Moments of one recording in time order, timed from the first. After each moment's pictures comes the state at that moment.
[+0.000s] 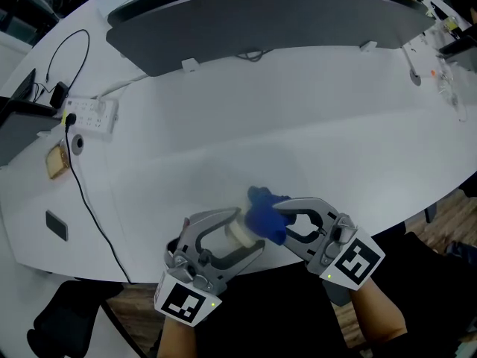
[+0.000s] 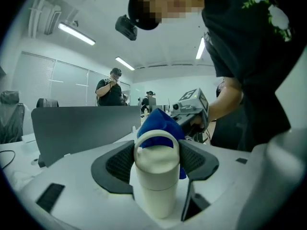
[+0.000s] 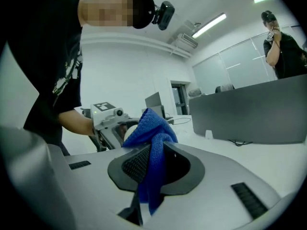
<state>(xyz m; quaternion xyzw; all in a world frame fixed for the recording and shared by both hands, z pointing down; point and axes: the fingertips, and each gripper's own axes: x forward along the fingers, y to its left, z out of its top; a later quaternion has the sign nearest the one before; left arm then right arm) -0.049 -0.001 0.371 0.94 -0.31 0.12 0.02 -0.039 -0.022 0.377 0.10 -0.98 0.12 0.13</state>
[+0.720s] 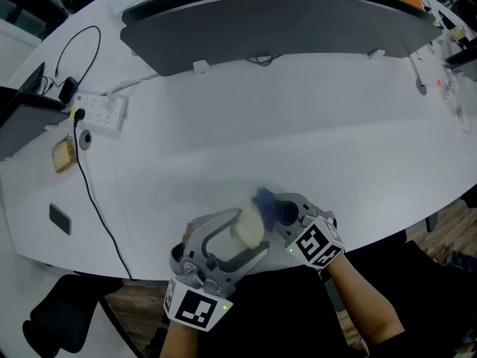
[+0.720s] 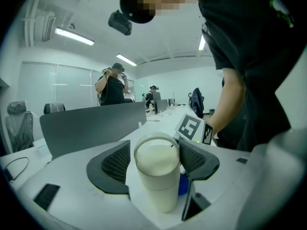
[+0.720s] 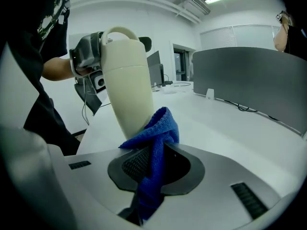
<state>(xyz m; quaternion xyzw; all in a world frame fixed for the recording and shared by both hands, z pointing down) -0.051 -0.001 0.370 0.92 -0.35 0.17 0.01 -0.041 -0.011 0.518 0.08 -0.94 0.09 0.33</state>
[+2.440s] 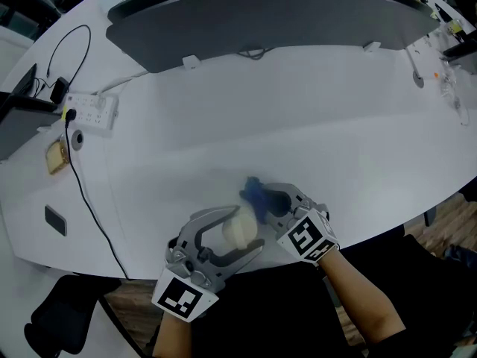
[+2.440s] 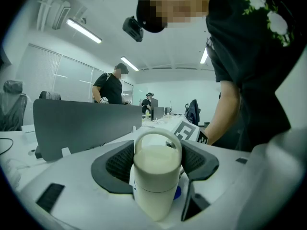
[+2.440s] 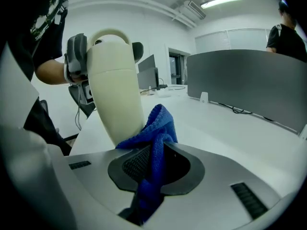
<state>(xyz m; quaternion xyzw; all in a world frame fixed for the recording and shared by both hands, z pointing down) -0.046 -0.005 0.375 0.94 -0.31 0.11 0.05 -0.048 -0.030 0.514 0.12 -0.94 0.08 0.31</state>
